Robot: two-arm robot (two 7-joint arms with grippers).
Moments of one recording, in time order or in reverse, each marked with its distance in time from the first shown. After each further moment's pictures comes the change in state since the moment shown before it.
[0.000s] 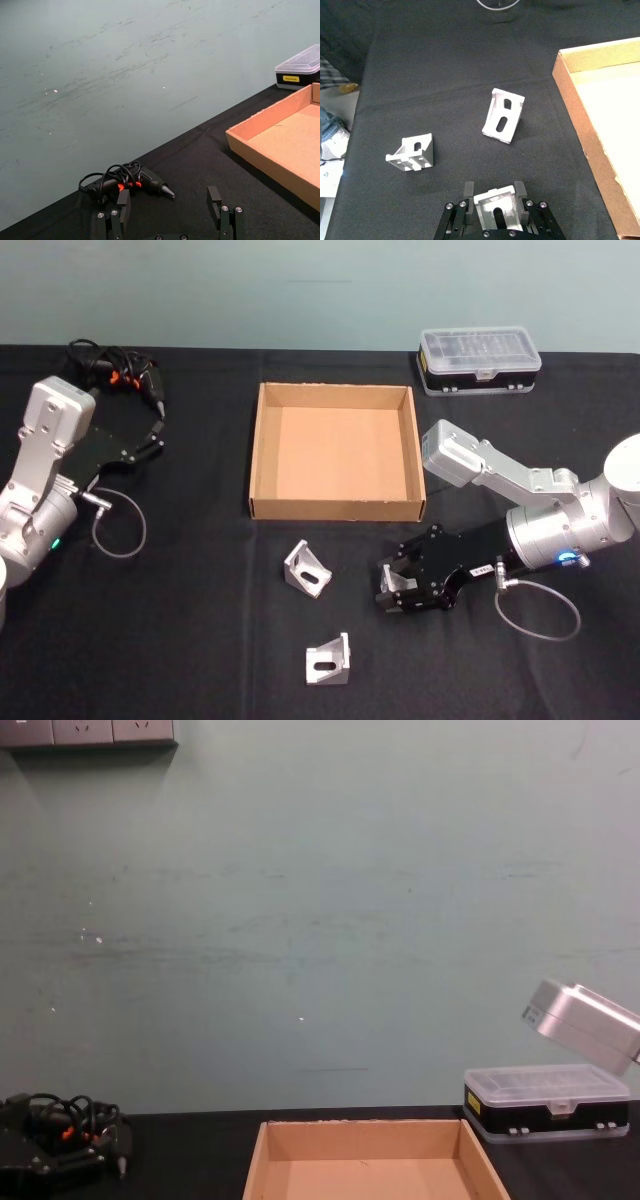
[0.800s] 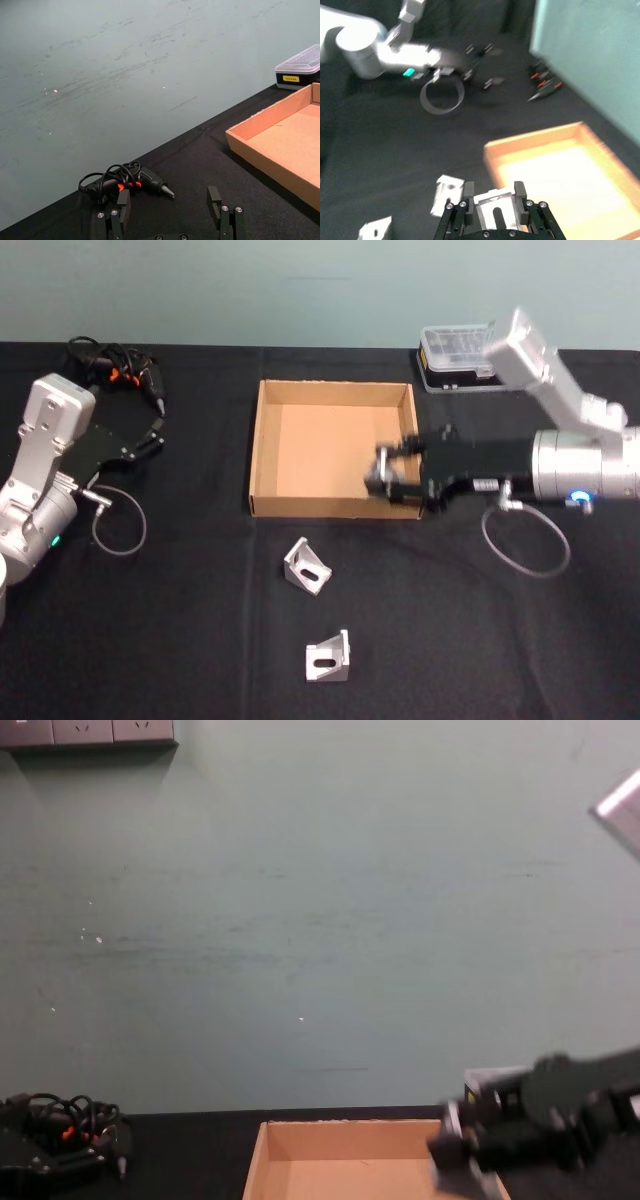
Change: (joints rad) left arm 0.000 0.000 0.000 0.000 0.000 0.000 0.000; right arm -0.081 0.021 0.190 -0.122 0.155 -0.077 -0.185
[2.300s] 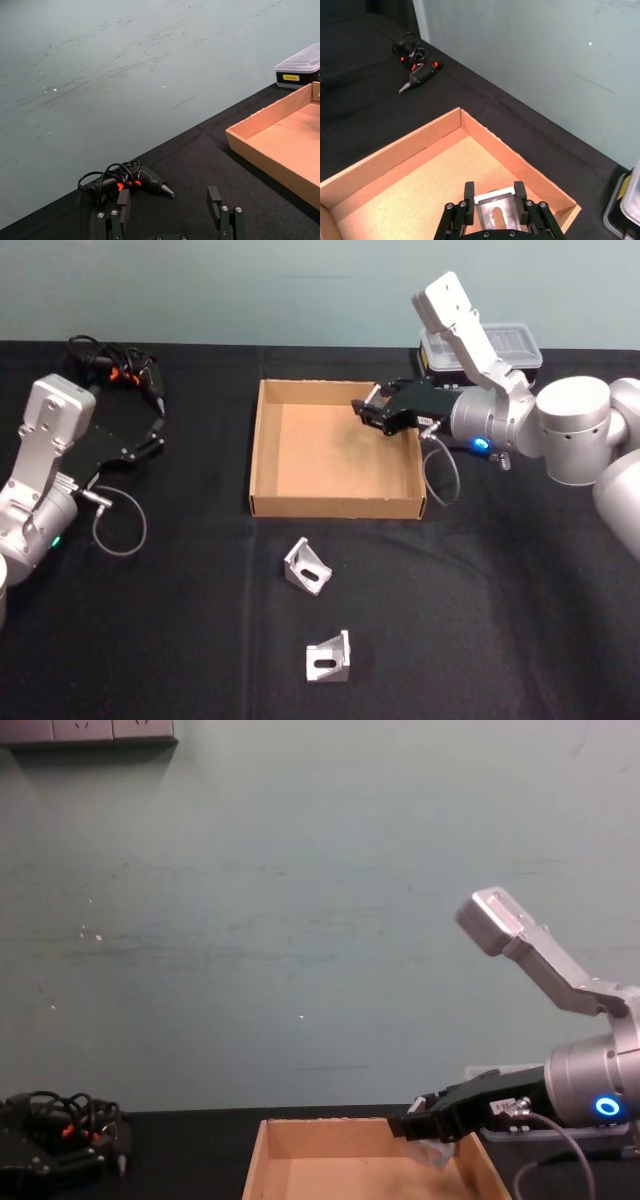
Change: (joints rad) left arm 0.000 0.000 0.000 0.000 0.000 0.000 0.000; right arm 0.157 -0.414 0.058 0.552 -0.192 0.015 -0.309
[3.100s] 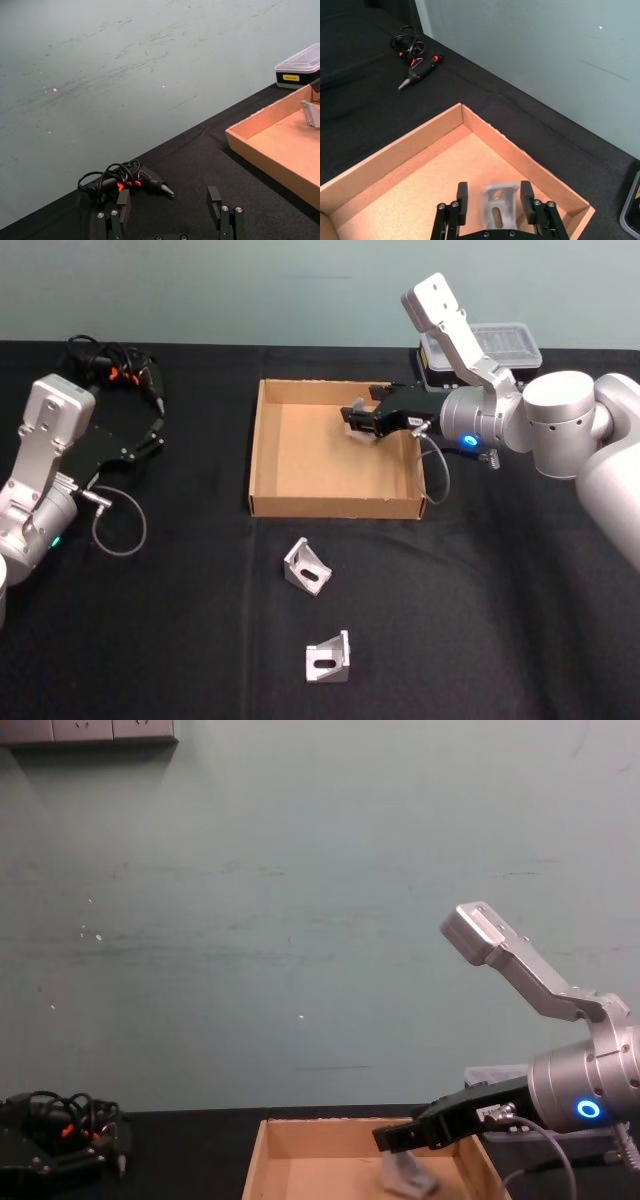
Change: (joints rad) left arm 0.000 0.000 0.000 0.000 0.000 0.000 0.000; right arm 0.032 -0.064 0.035 0.099 -0.034 0.027 0.047
